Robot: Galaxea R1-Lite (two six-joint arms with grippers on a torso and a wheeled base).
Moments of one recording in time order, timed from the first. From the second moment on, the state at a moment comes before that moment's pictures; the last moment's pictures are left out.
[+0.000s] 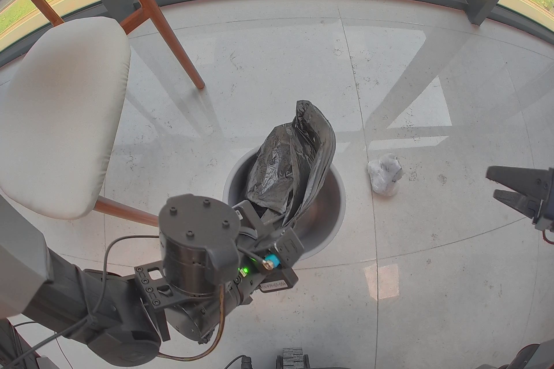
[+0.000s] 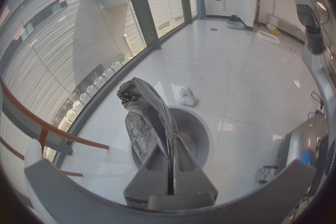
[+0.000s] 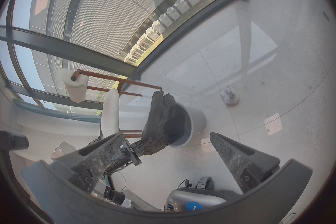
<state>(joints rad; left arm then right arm) -0.90 1.82 -0.65 -0.93 0.35 0.73 0.35 0.99 -0.68 -0.02 0.25 0.60</state>
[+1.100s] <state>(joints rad) -0.91 1.81 -0.69 -0.80 0.37 0.98 0.54 1.67 -1.09 -0.02 0.25 0.61</state>
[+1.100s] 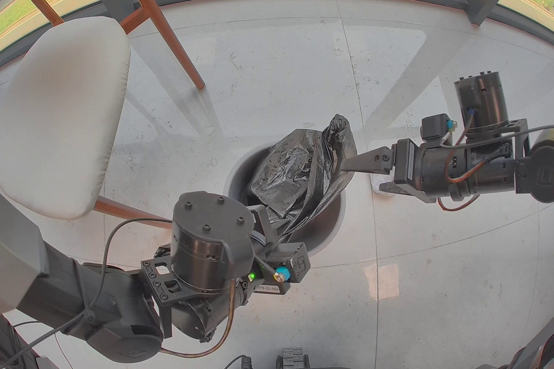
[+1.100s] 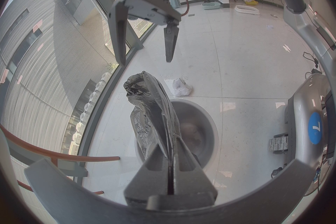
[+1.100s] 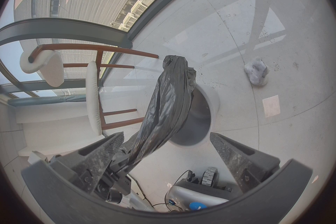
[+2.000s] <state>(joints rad) -0.91 1.81 -0.68 -0.80 0.38 0.97 0.52 1.92 -1.23 -0.04 0.16 0.57</state>
